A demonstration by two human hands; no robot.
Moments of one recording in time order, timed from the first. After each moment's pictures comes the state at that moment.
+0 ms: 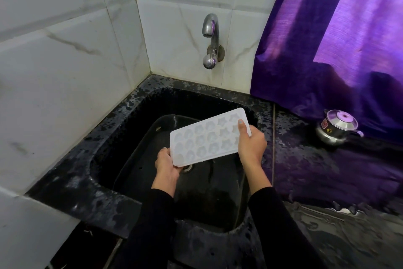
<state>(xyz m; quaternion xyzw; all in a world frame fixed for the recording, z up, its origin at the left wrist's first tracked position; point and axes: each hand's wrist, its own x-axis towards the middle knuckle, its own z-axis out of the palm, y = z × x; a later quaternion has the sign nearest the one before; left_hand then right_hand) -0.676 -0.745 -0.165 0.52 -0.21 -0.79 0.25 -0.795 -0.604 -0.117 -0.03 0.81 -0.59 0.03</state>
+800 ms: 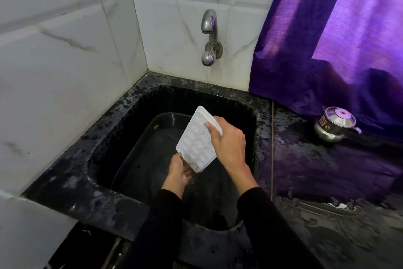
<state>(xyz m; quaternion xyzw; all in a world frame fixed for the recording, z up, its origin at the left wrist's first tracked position) -0.691 -0.725 -0.187 0.54 -0.29 -0.78 0.09 -0.764 -0.627 -0.110 -0.31 0.86 -0.40 -0.07</state>
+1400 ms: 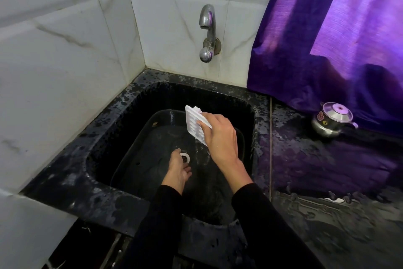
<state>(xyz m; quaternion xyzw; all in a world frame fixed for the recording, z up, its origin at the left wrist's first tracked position) -0.691 -0.724 -0.183 0.54 -0.27 -0.79 0.10 -0.756 -0.638 -0.118 -0.38 0.84 -0.37 -0.14</state>
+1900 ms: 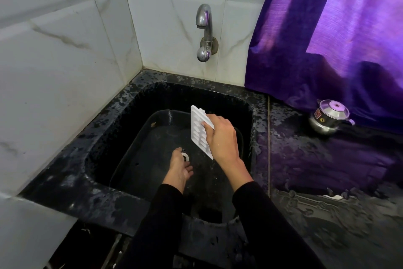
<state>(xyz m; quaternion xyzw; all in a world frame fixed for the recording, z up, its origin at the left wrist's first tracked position) -0.691 -0.717 -0.171 0.53 -0.28 -0.80 0.08 -0.760 -0.632 -0.115 -0.35 0.86 -0.36 -0.06</state>
